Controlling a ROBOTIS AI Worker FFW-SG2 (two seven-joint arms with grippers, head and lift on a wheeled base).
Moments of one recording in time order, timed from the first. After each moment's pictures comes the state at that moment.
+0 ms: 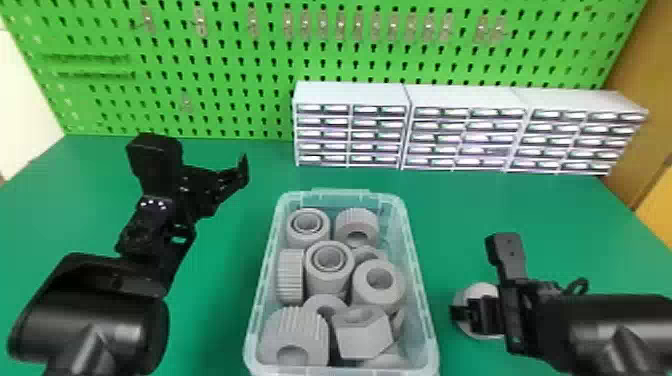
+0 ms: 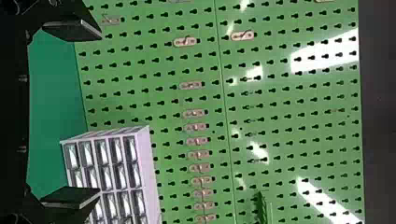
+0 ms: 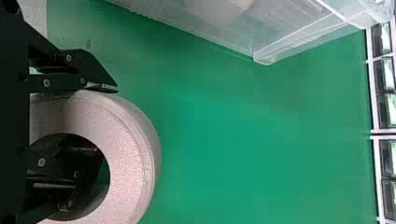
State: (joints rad) left arm -0.10 0.16 -0.08 -1.74 0.05 0.16 -0.05; right arm -0.11 -0.13 -0.01 -1.68 -0.06 1.23 0.25
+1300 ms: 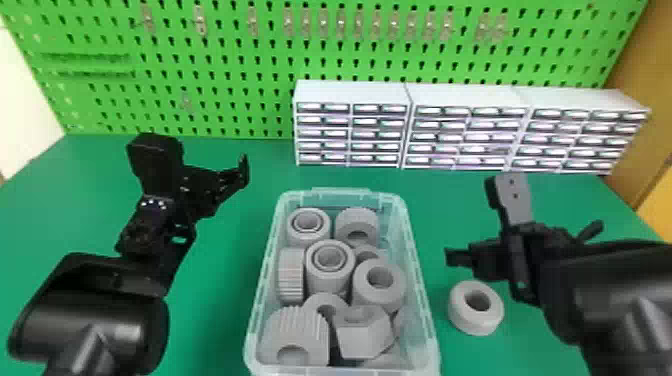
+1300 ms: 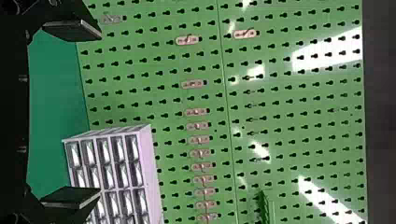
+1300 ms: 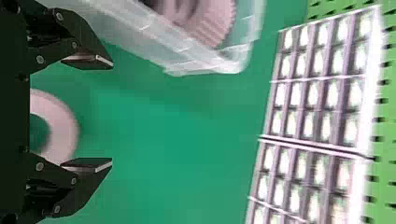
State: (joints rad) left arm -0.10 0.16 -0.08 -1.74 0.05 0.17 -0.05; right arm -0.17 -0.15 0.07 -1.94 0.08 1.25 0.25
